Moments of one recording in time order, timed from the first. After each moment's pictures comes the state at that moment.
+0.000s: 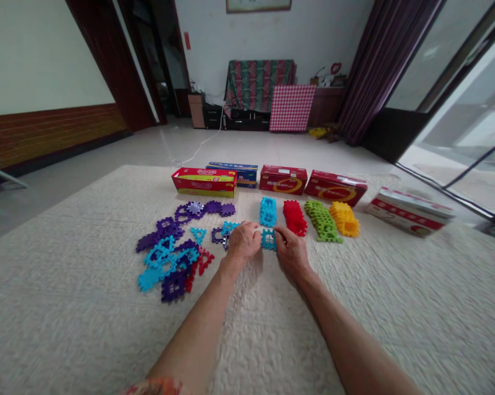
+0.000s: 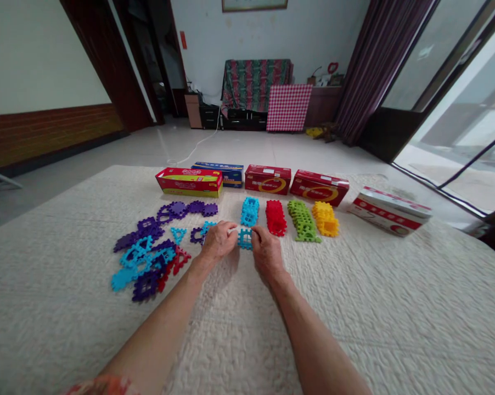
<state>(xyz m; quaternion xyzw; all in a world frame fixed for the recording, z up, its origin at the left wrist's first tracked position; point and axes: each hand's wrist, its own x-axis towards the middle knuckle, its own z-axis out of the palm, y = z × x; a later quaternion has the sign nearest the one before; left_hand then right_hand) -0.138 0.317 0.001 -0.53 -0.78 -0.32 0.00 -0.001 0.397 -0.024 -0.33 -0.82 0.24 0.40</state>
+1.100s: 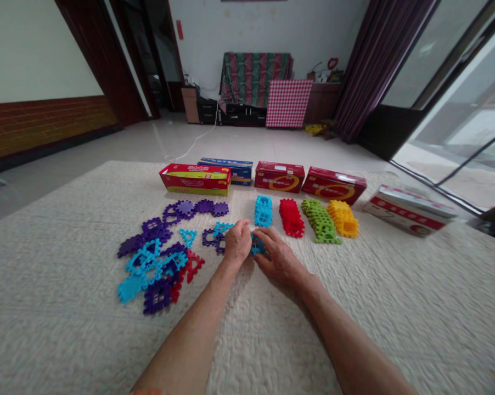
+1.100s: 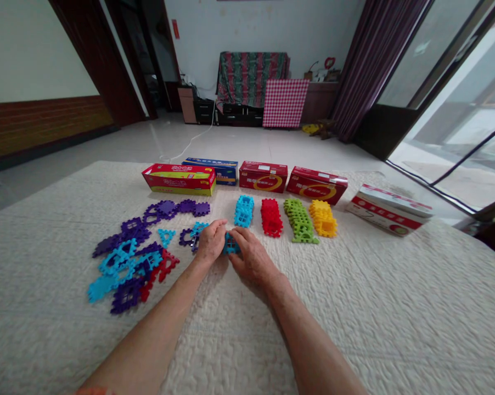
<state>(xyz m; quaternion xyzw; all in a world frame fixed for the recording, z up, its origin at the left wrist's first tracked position) -0.134 0.333 -0.005 -0.38 -0.79 -0.46 -0.13 0.002 0.386 -0.016 -0.12 -0.92 0.23 0.28</state>
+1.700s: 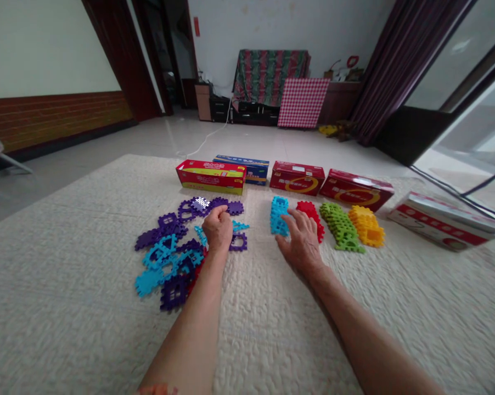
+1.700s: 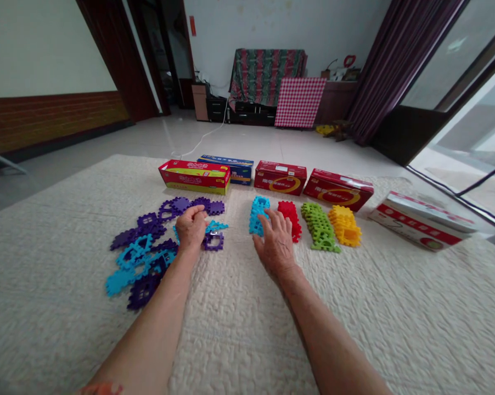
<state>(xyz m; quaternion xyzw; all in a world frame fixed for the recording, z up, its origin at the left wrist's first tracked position) -0.211 0.309 0.000 -0.20 -0.81 -0.55 -0.01 -0.018 0.419 -0.017 -0.26 -0.91 0.00 0.34</state>
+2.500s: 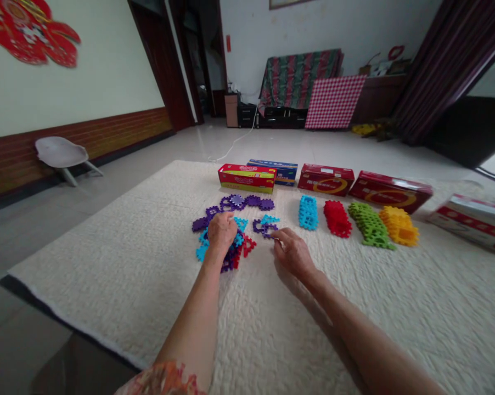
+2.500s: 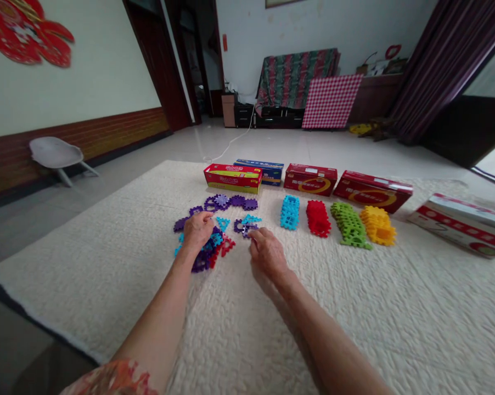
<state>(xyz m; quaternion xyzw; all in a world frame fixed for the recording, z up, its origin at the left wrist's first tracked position) -0.236 0.195 0.031 -0.31 -0.90 -0.29 0.06 -0.057 0.315 -0.006 -0.18 -0.92 0.20 0.30</state>
